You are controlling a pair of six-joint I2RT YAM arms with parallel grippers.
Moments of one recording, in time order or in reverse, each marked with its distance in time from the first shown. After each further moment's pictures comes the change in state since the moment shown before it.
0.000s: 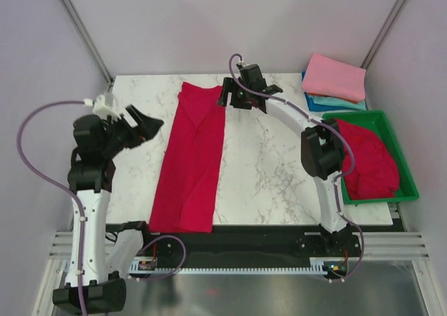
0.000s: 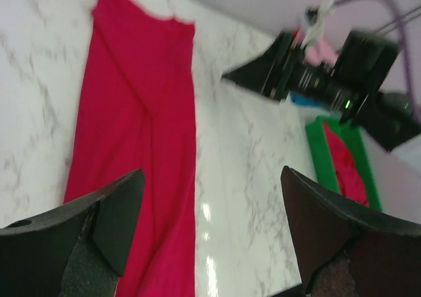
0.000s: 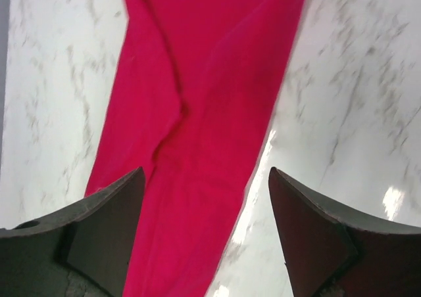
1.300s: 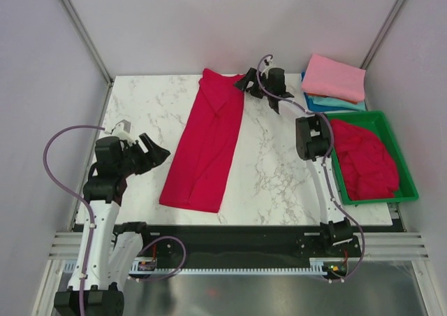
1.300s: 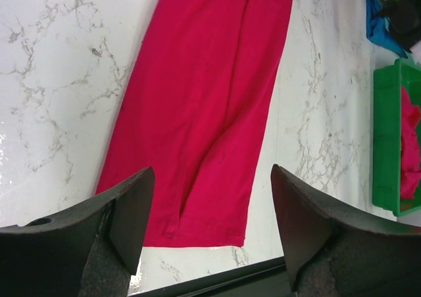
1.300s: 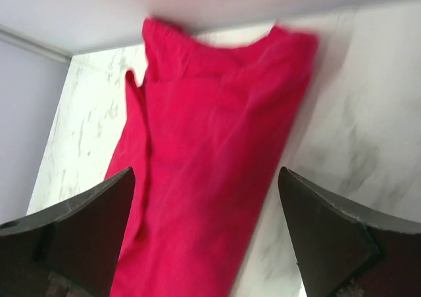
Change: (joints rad) left arm -0.055 -0.158 -0.390 -0.081 -0.079 0.021; right arm -0.290 0.679 0.499 0.574 -0.296 0.133
